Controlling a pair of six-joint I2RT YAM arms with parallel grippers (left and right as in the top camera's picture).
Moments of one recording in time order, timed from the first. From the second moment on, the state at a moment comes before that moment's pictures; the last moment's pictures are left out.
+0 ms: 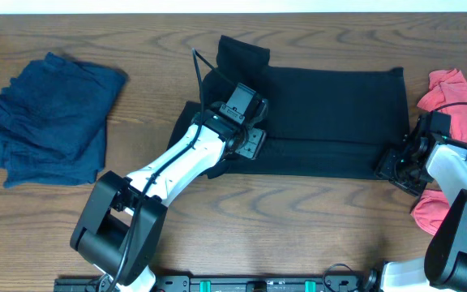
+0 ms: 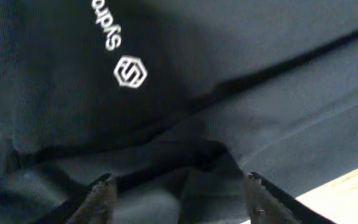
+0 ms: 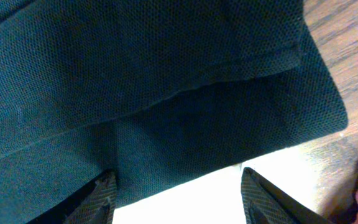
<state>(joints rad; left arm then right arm) -0.59 1.80 1.21 -0.57 0.03 -0.15 -0.31 1.64 0.86 -0.70 -0.03 0.25</state>
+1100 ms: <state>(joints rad) -0.30 1.79 1.15 -0.67 0.06 -0.31 -0.31 1.64 0.86 -0.74 0.00 0.23</state>
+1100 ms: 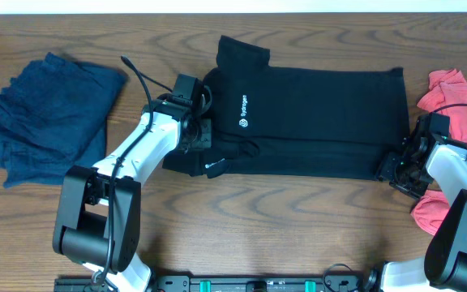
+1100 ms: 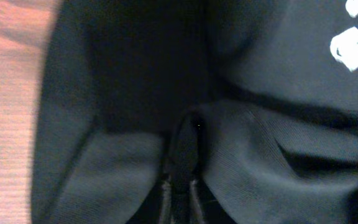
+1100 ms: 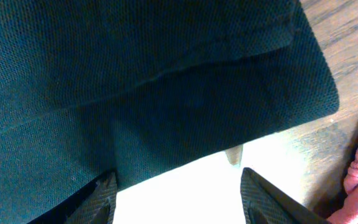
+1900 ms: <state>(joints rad) -0.26 1.80 1.15 -0.67 -0.07 -0.41 -0.31 1.64 0.86 -0.74 0.00 0.23</state>
